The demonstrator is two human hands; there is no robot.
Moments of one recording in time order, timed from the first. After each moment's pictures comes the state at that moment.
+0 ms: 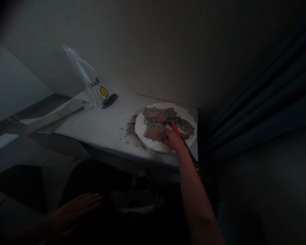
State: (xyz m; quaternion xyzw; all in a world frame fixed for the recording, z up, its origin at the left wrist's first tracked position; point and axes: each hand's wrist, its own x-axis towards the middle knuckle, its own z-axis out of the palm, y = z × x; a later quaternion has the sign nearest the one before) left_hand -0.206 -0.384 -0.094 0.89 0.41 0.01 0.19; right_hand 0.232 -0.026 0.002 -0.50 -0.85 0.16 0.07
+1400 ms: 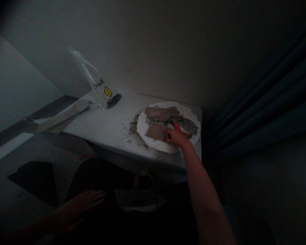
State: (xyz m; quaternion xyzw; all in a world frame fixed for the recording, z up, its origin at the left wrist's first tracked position) left_hand -0.212 -0.380 -0.101 0.91 0.38 0.00 0.18; right_hand 0.239 -0.006 0.002 -0.44 -0.87 0.21 0.05
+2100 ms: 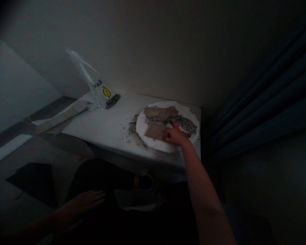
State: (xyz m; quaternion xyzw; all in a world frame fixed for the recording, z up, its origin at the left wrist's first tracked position) left_hand -0.210 -0.382 -0.101 0.91 0.39 -0.01 0.15; right_hand 0.242 -0.002 -0.001 -0.43 -0.87 0.23 0.05
